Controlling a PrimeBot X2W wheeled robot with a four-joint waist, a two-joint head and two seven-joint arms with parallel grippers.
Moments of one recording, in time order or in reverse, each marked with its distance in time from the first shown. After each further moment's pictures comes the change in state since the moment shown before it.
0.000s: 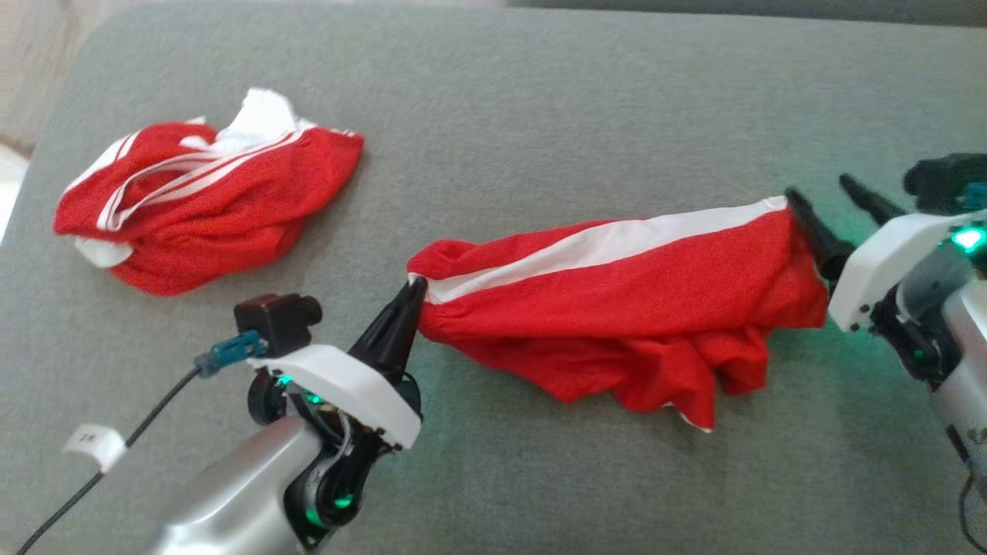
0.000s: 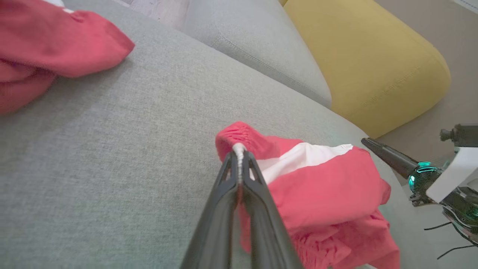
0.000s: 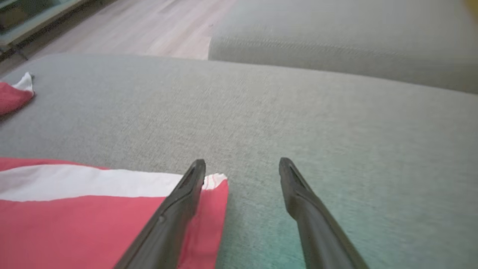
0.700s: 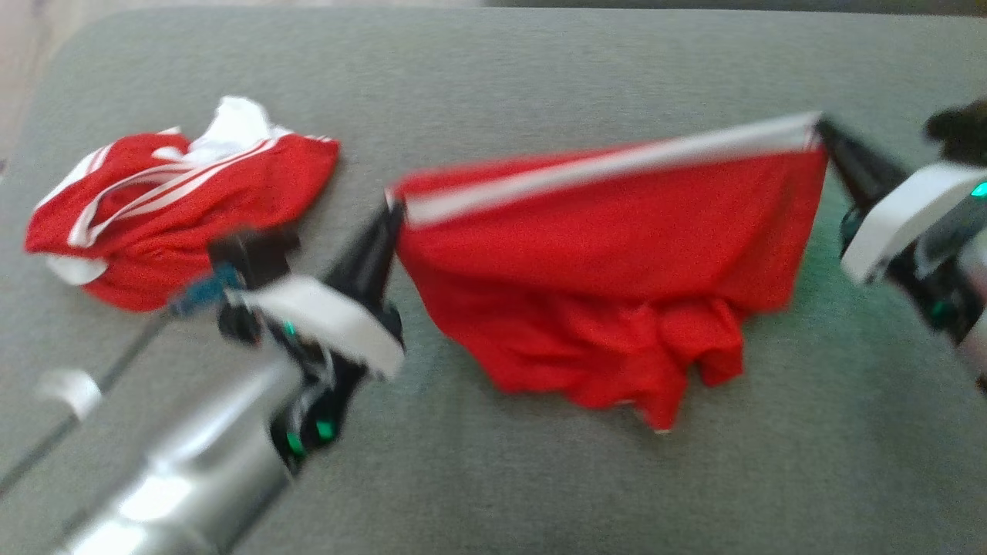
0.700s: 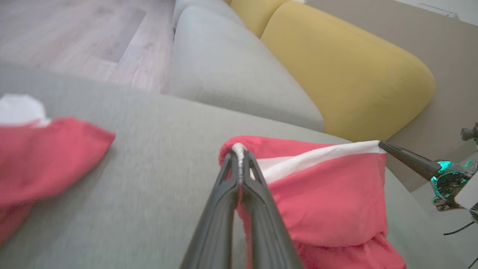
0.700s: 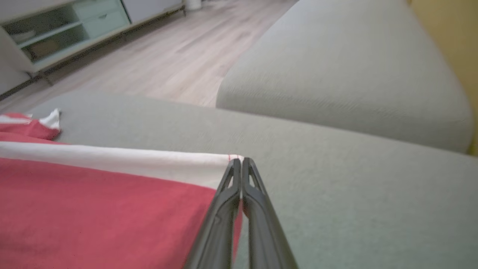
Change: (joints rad) left arm -0.139 -0.014 0.017 0.100 0.089 -0.044 -0.046; right arm -0.200 -0.116 0.333 0.041 0.246 0.000 -0.191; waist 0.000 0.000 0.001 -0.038
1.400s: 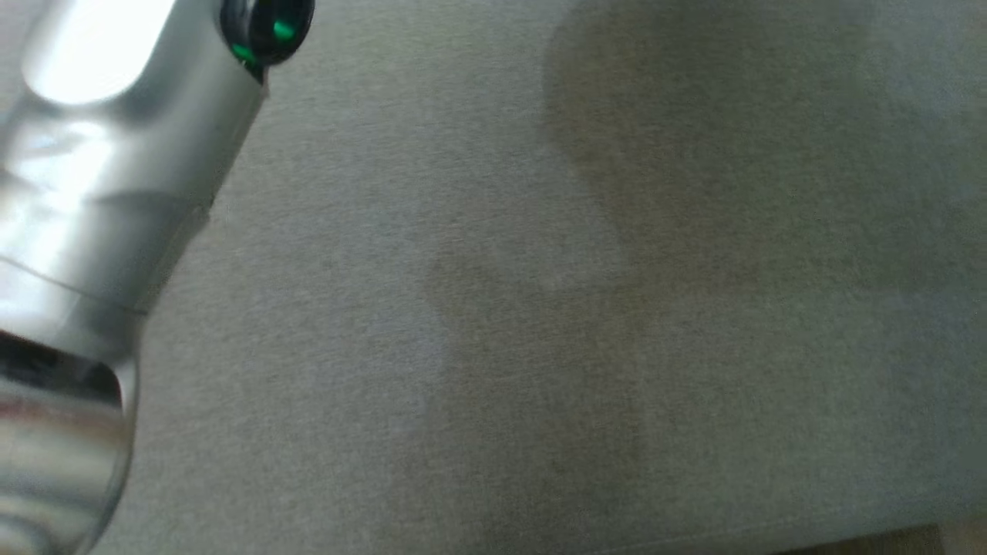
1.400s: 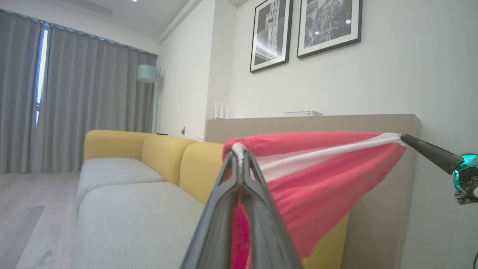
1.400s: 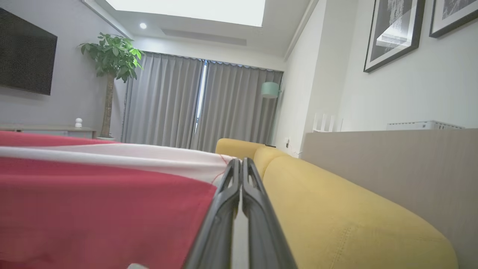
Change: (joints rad) left arm -0.743 -0.175 0.150 0.333 0.285 -0.156 -0.123; right arm -0.539 -0.096 -0.288 0.020 -0.192 0.001 -0.203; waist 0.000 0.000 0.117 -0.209
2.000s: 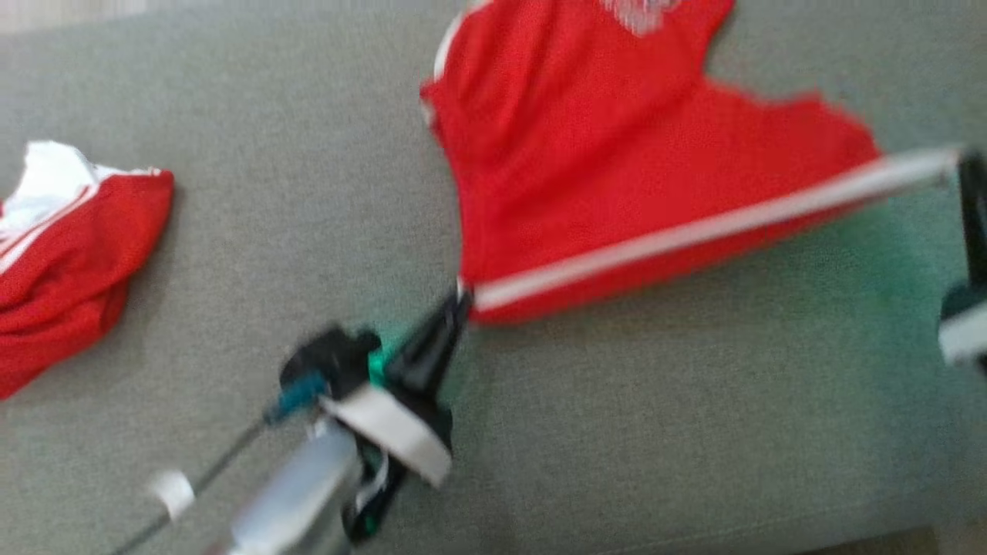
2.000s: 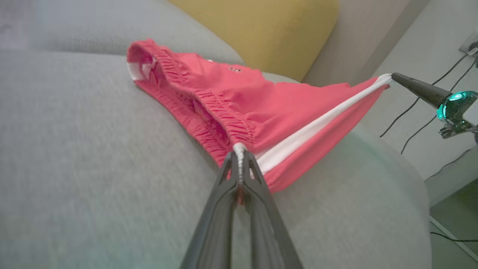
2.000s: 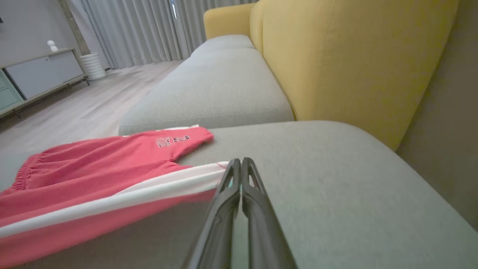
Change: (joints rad) left arm 0.896 -0.023 -0.005 -0.112 0.224 -0.045 0.000; right arm 0.952 0.099 -0.259 -0.251 0.014 0.000 0.002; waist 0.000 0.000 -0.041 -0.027
